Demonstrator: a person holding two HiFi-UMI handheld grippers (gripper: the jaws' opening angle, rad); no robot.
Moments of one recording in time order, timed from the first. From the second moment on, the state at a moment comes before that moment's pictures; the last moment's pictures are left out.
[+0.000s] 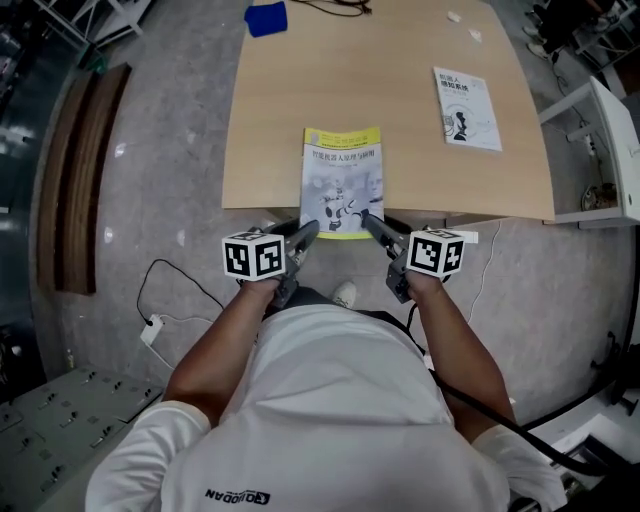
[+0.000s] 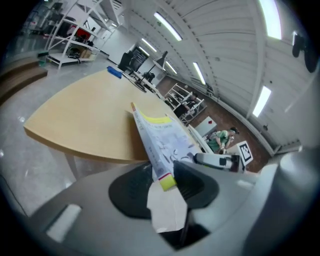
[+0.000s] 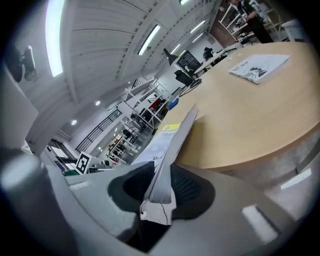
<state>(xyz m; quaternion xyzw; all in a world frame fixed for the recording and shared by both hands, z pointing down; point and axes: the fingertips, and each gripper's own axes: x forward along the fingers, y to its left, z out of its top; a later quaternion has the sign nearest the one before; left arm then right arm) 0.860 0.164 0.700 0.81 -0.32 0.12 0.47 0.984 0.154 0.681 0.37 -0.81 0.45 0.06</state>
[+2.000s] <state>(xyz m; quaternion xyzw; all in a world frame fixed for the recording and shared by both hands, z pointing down) 1.200 -0.020 0.672 0.86 -0.32 0.13 0.38 1.318 -0.020 0.649 0.43 -0.81 0.38 0.12</state>
